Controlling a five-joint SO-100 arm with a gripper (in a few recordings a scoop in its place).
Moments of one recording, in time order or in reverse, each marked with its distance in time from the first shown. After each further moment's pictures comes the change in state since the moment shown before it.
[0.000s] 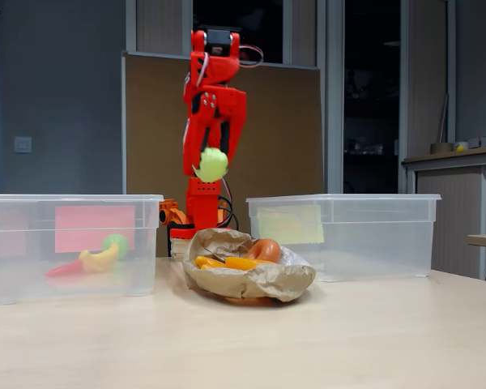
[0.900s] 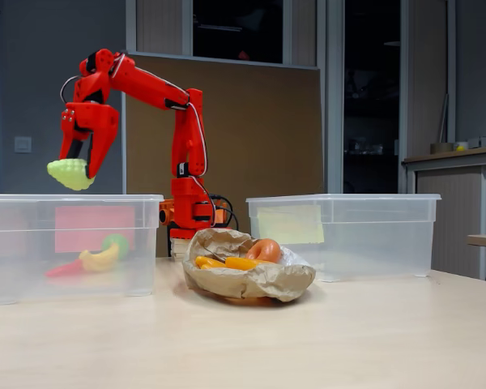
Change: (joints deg) arm 58.8 -1.1 8.5 -10.8 -17.8
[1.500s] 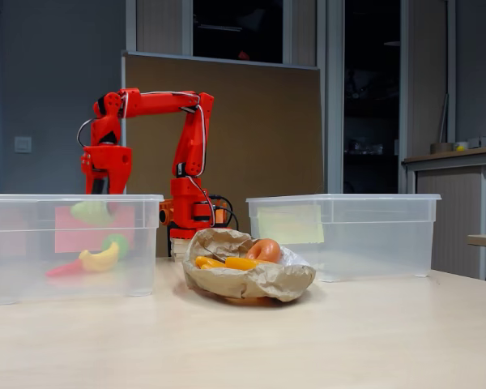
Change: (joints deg) arm 4.9 10.9 33.3 -16.2 5.4
